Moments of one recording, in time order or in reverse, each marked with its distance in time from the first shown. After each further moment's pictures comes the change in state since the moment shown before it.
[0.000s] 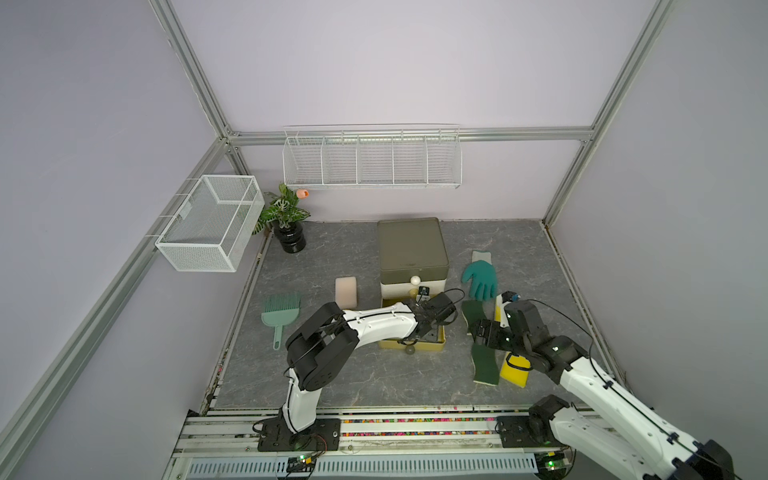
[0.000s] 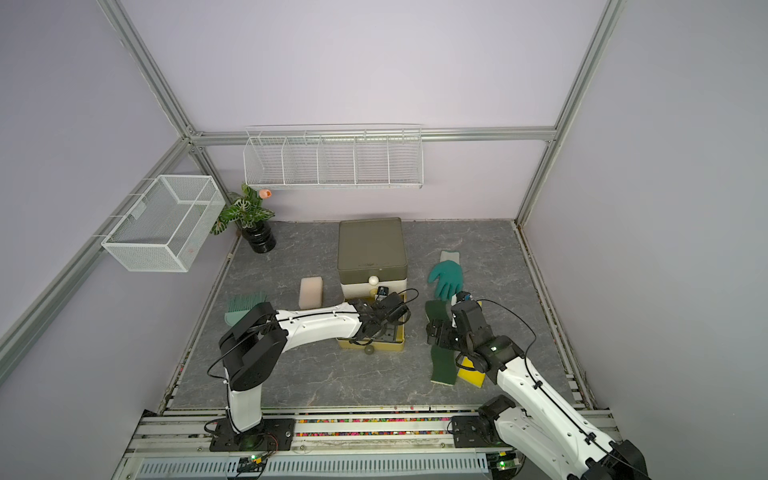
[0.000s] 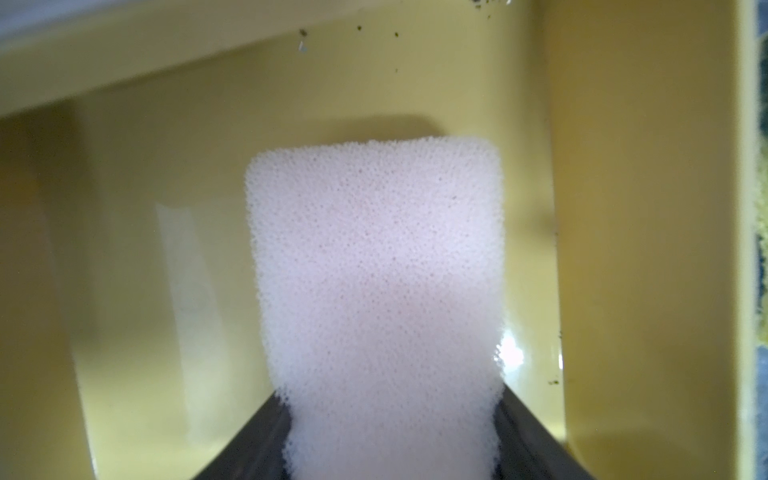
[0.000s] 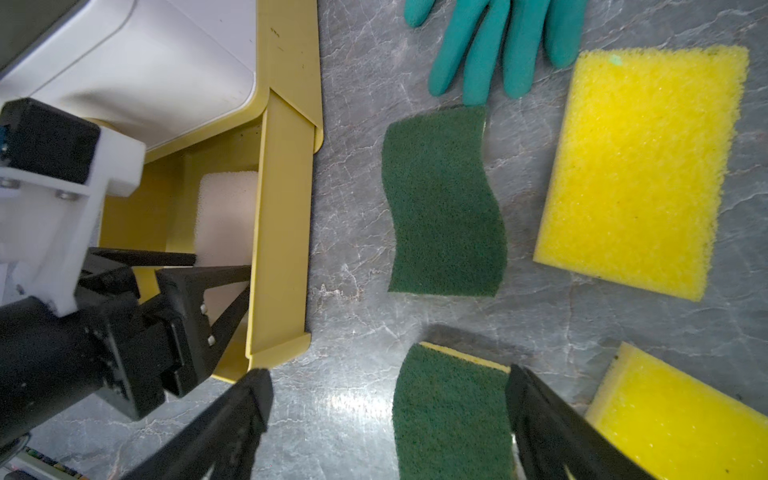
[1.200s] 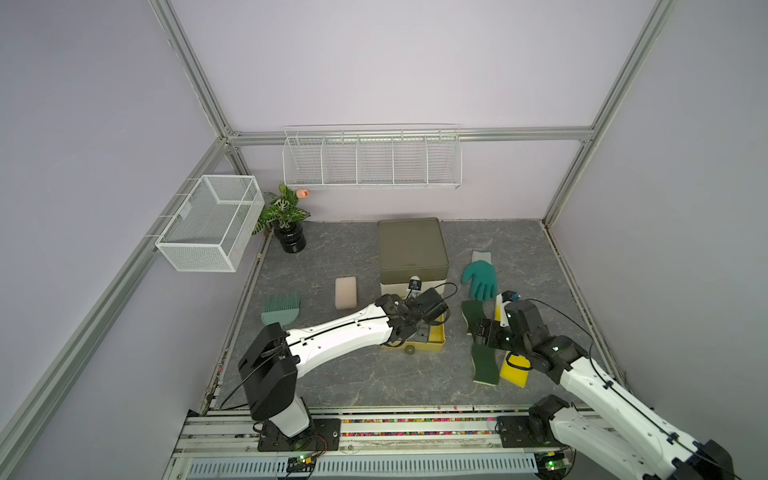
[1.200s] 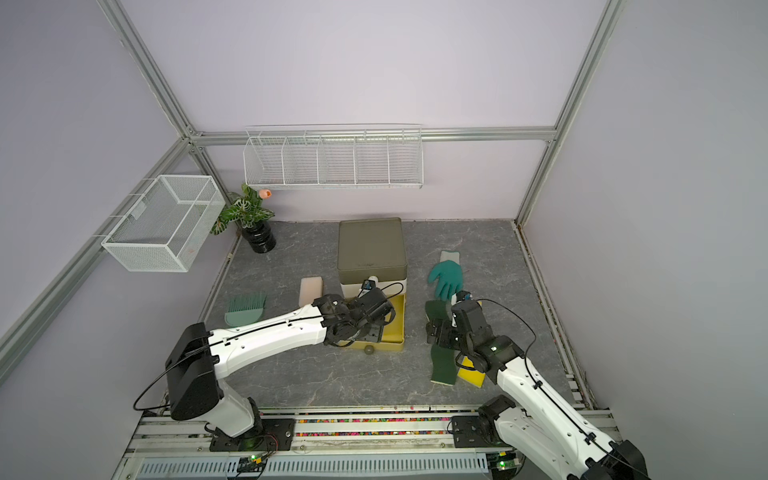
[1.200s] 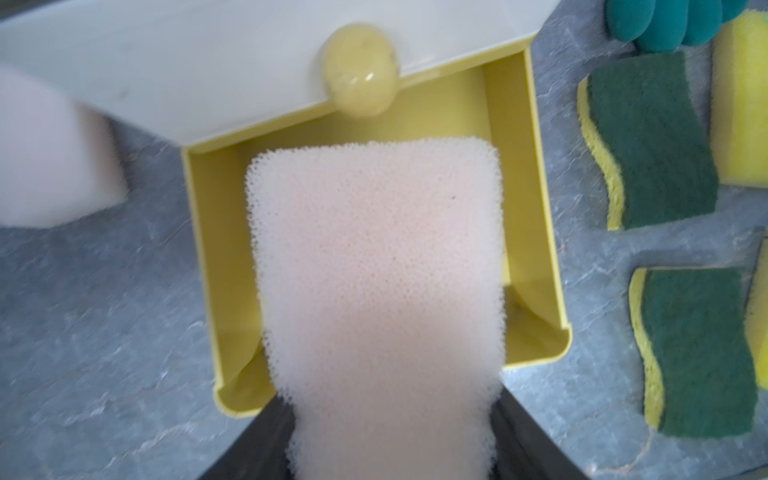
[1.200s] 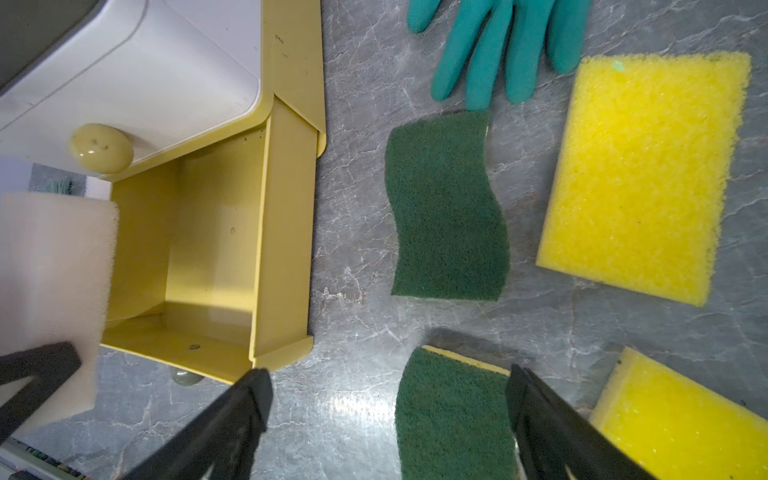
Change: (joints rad) left arm -0.053 -0.340 -0.040 -0.254 -0.035 -0.010; right arm -0.002 0.000 0.000 0.012 -0.003 0.000
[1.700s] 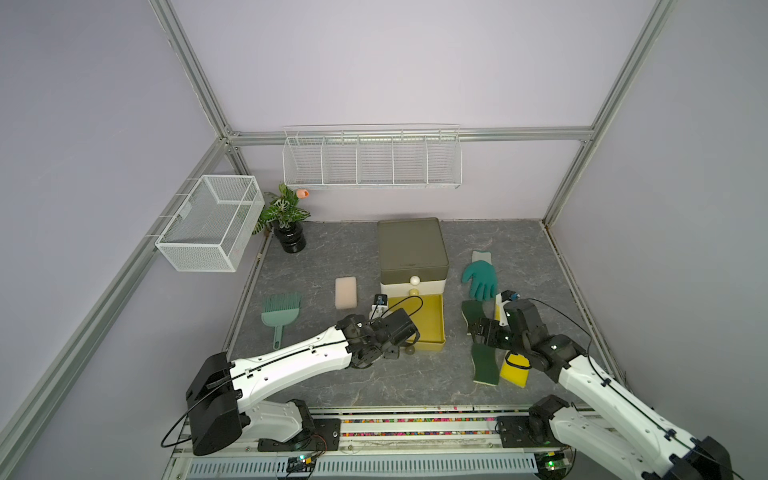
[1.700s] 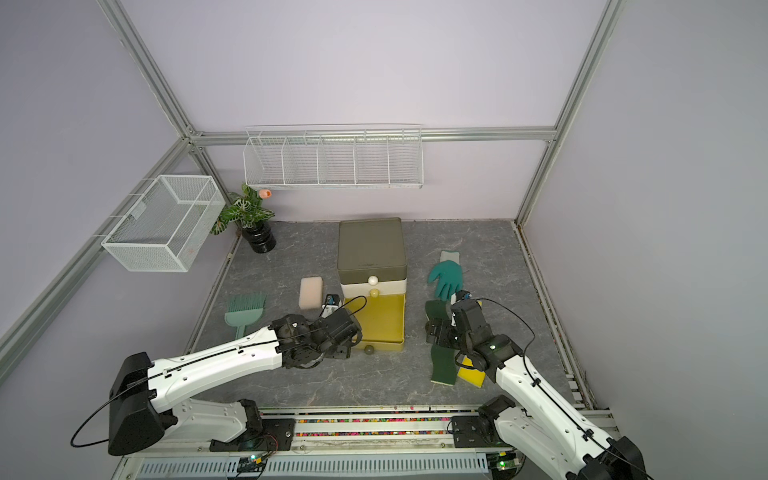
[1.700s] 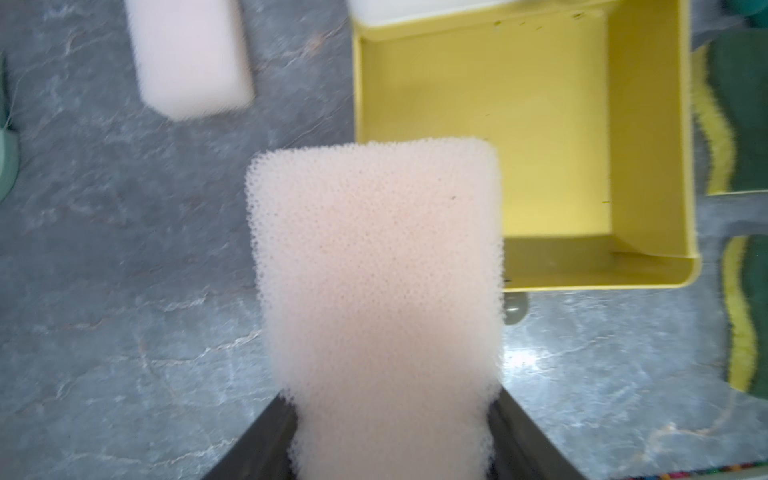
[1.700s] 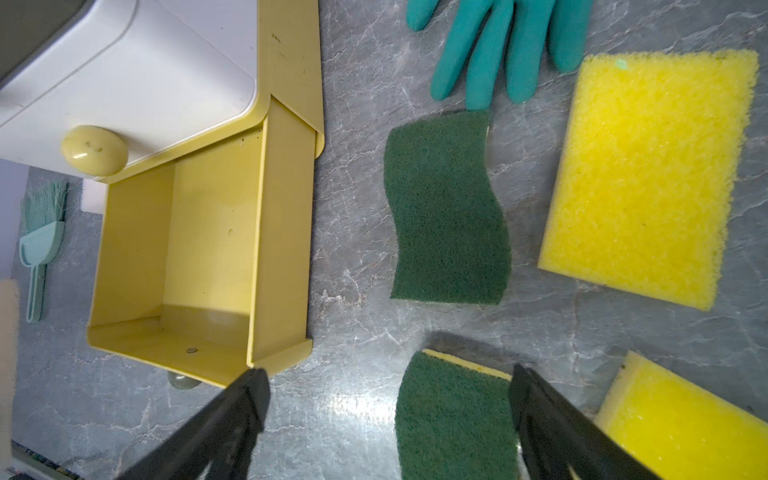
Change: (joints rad) left arm -0.006 -0.290 -0.280 -0.076 -0.066 -0.139; right arm -0.005 0.018 0.000 0.011 -0.004 0.000
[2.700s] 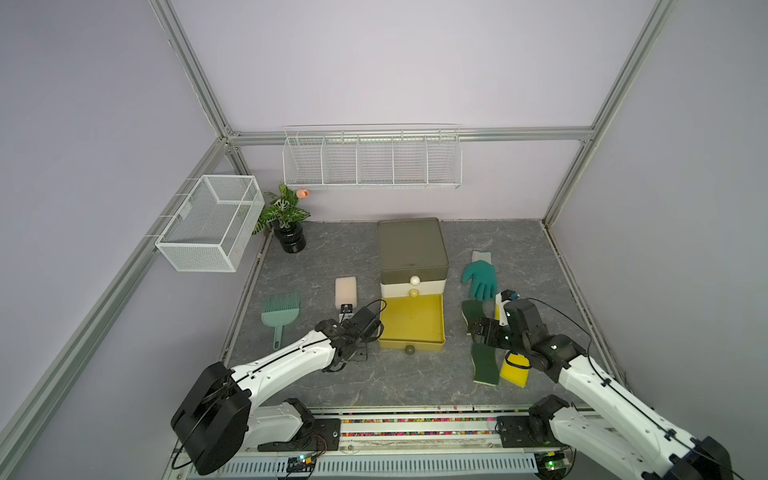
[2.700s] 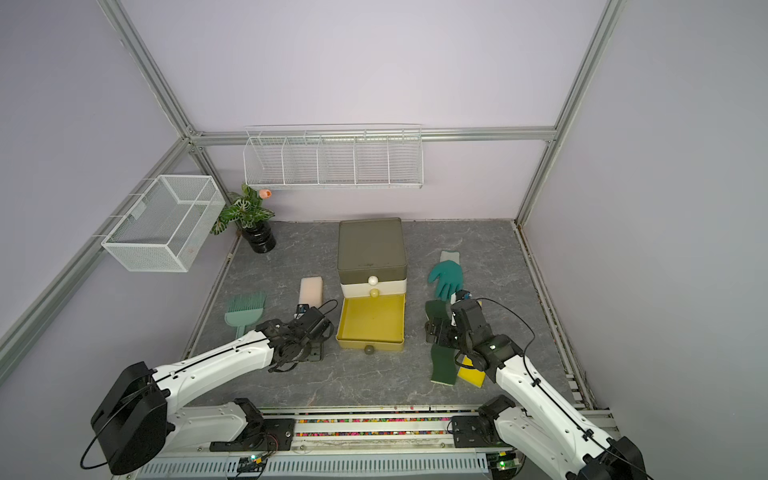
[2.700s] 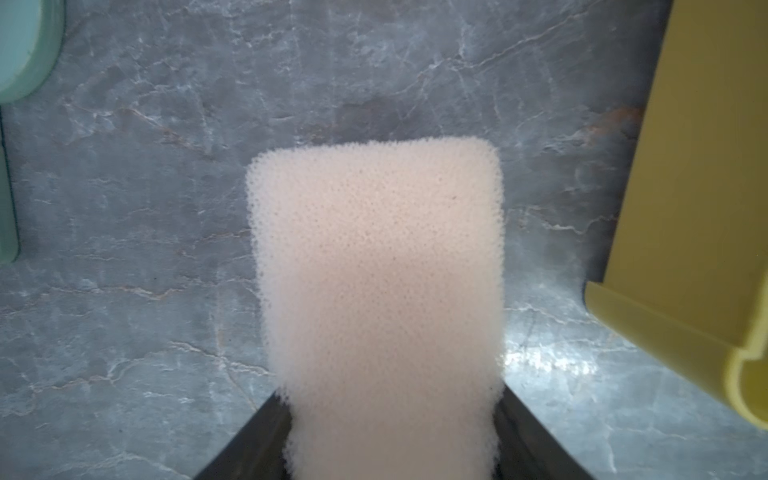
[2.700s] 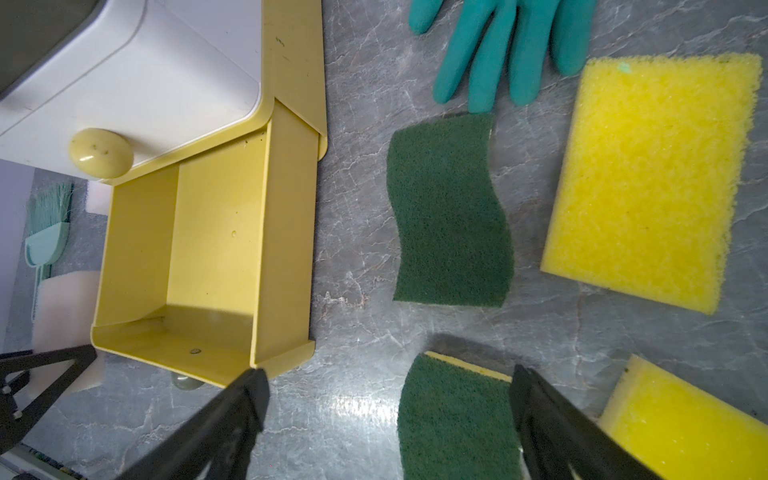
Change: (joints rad) left arm 0.325 -0.047 -0.289 0.152 0.081 0.162; right arm -0.001 0.000 0.000 0.006 -0.003 0.000
